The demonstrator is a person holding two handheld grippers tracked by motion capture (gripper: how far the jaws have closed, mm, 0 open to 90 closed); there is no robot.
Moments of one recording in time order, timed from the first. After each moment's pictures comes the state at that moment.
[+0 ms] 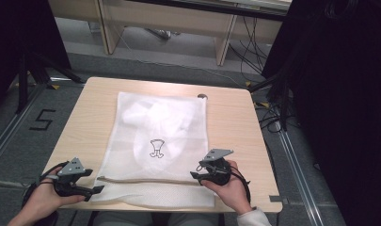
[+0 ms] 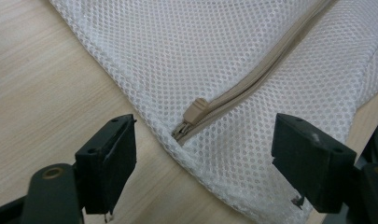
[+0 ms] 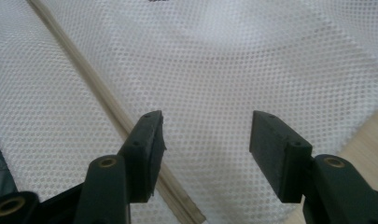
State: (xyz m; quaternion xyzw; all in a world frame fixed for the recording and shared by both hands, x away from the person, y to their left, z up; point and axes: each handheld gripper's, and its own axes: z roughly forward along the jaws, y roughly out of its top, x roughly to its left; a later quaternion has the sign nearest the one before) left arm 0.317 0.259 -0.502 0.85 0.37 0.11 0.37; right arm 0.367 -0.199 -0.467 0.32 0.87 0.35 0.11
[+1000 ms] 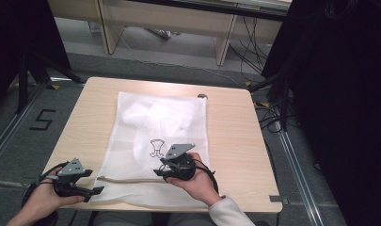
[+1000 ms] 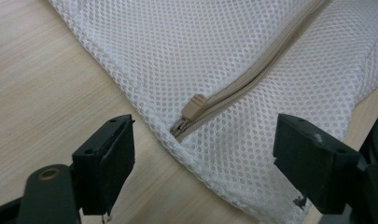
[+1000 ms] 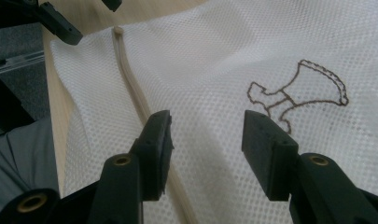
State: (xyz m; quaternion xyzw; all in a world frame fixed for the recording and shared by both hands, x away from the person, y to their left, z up) left arm 0.316 0.259 -0.503 0.84 0.37 0.10 0.37; right arm 0.374 -0.096 -0.454 0.19 0.89 0.39 0.08
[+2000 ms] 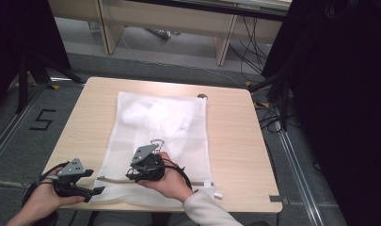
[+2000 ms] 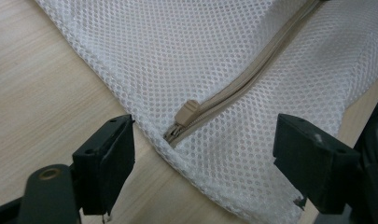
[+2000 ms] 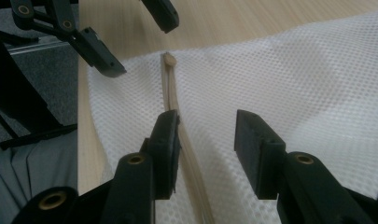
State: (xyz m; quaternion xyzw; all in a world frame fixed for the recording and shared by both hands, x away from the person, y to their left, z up) left arm 0.316 0.258 -0.502 0.85 0.36 0.10 0.38; right arm 0.372 -0.011 -0.463 0.12 0.92 0.38 0.04
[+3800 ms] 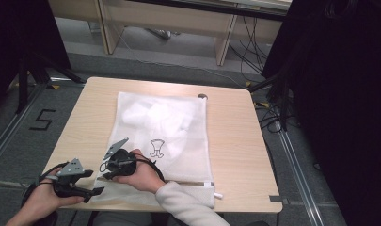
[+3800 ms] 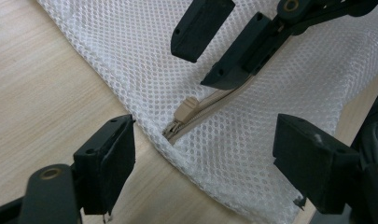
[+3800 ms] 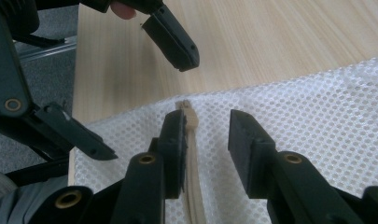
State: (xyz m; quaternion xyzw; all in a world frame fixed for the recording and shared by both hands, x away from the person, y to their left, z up) left arm 0.315 0.259 -0.503 0.84 0.37 0.09 0.38; right arm 0.393 0.066 -0.486 0.12 0.93 0.35 -0.02
